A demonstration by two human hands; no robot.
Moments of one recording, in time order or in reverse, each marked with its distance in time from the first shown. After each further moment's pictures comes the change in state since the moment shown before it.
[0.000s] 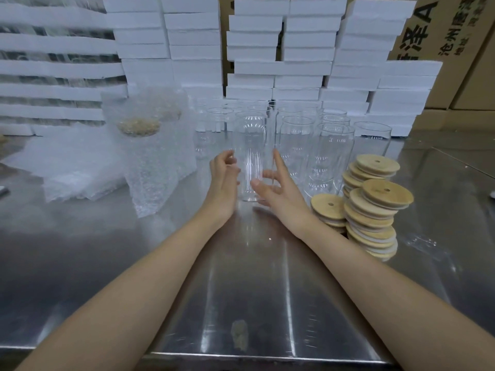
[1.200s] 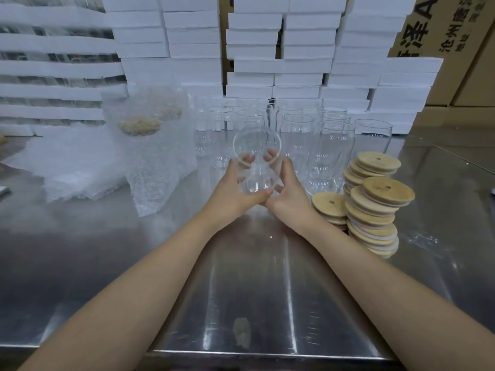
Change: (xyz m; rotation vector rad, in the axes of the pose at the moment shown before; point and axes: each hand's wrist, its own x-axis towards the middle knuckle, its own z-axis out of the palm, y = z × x) left_hand -0.009 -0.006 -0.002 0.102 -0.270 0.087; right_hand 0.002 0.007 -0.005 -0.114 -0.021 -0.174
